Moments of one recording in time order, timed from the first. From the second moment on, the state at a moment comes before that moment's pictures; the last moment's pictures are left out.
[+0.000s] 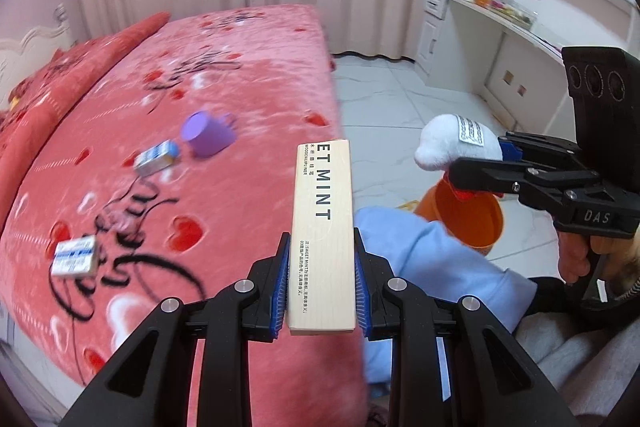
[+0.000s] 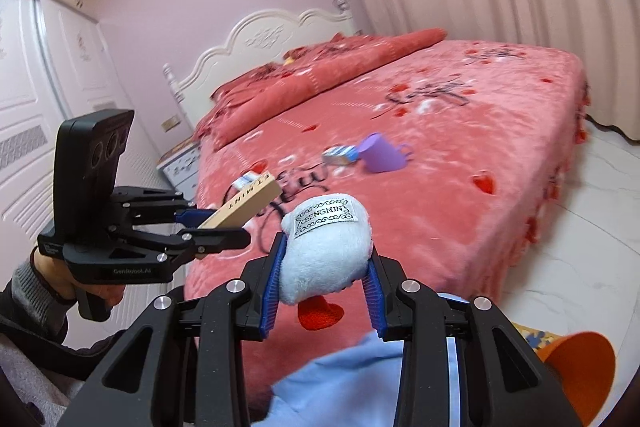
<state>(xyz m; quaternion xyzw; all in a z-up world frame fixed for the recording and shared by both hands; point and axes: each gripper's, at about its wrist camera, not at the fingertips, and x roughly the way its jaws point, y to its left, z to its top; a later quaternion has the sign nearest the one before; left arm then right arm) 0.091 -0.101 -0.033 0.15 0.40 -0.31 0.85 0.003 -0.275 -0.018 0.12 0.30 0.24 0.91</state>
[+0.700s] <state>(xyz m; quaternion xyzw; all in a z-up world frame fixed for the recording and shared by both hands) 0.101 -0.313 -0.065 0.22 0.39 -0.50 0.75 -0.097 -0.499 -0.043 0.18 0.29 -0.03 0.94</state>
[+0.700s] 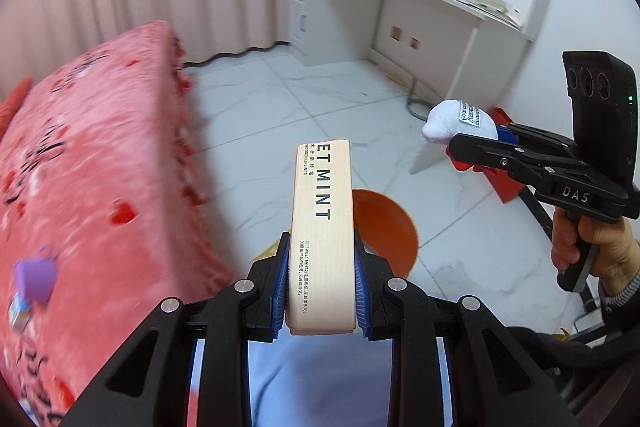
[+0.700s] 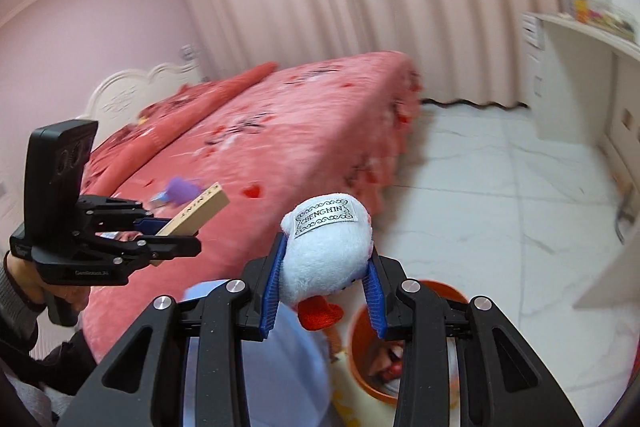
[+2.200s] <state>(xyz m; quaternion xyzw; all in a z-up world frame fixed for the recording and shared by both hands) 0.116 -0.417 -0.137 0.24 0.45 -0.51 0.69 -0.080 -0.568 -0.128 0.25 0.35 -0.09 0.90</state>
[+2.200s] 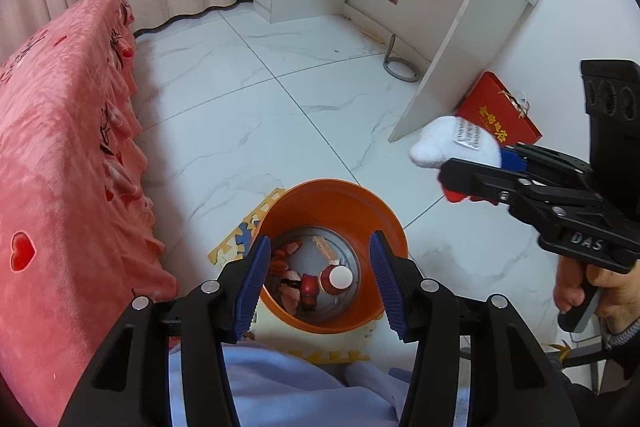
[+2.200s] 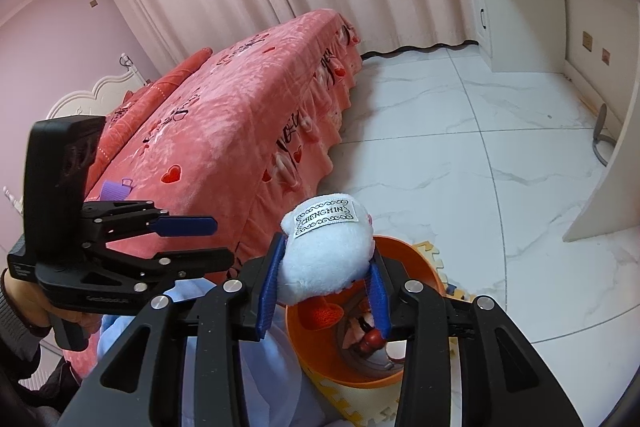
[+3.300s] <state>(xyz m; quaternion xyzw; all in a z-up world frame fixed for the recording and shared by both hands) 0.125 -0.362 -0.114 0.22 0.44 -0.46 0.74 -0.065 -0.536 -0.099 0.26 0.35 -0.07 0.90</state>
